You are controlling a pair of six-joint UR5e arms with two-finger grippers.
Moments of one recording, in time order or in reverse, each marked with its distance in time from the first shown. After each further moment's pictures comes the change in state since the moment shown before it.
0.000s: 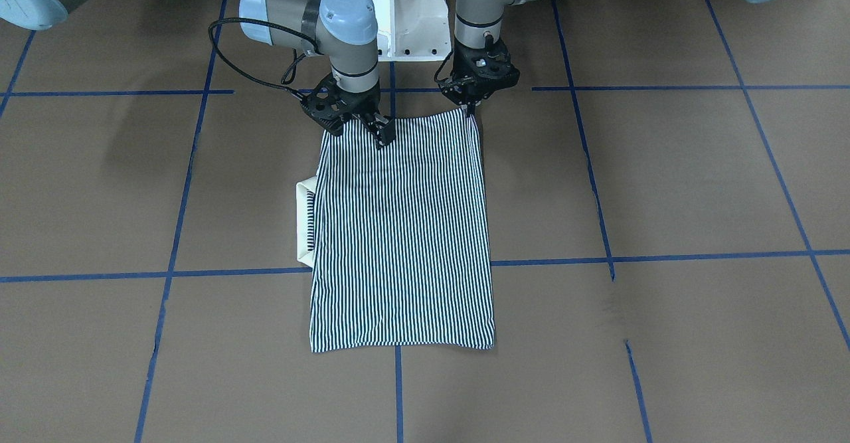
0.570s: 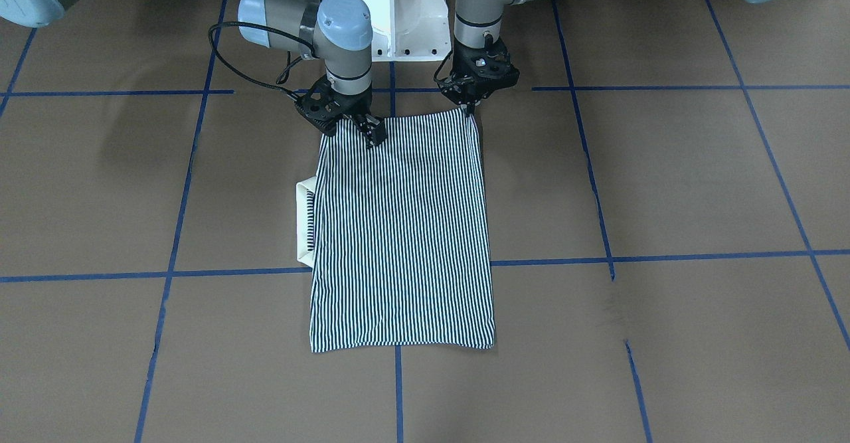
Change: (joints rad) left arm -0.001 -0.001 0.000 -0.001 -0.001 -0.001; right arm -0.015 -0.029 -0.003 -0.002 -0.007 0.002
